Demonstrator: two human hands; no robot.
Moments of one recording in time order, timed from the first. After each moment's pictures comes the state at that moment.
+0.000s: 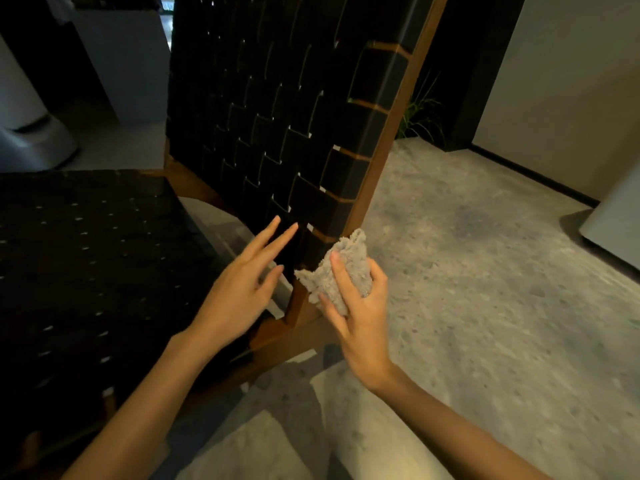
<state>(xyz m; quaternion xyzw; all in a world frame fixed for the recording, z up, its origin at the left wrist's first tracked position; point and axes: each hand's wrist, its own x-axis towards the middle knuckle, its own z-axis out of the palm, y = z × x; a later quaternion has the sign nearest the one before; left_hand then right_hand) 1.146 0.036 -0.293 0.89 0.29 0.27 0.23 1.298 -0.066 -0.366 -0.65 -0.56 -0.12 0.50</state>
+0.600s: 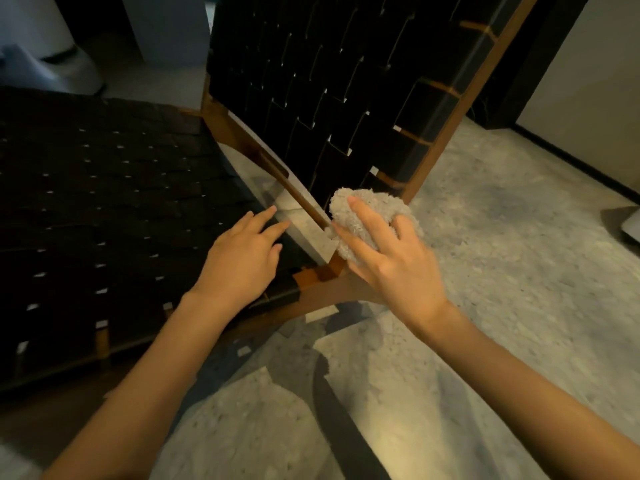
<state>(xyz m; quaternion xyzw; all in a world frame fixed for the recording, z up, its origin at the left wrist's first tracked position) 1.086 0.037 -0.319 0.89 0.42 0.13 0.06 1.290 -0.065 -0.323 -0.56 -0.72 -0.39 0.15</state>
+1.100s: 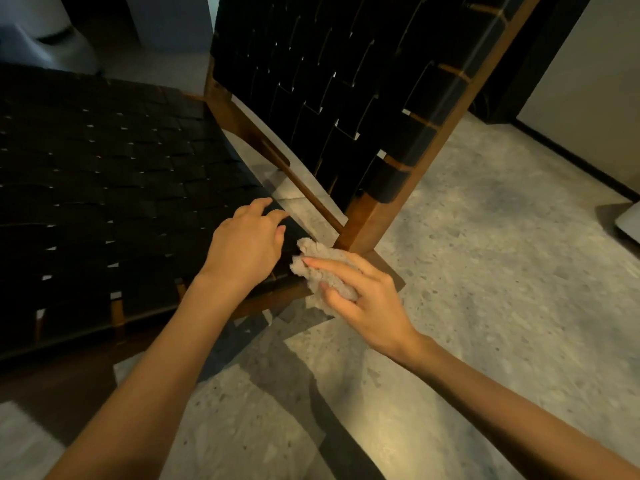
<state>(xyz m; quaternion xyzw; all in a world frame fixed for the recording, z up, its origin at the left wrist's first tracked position) 1.083 0.022 -0.310 0.88 0.46 0.14 0.06 1.244 -0.090 -0.370 -0.55 -0.71 0.03 0.43</state>
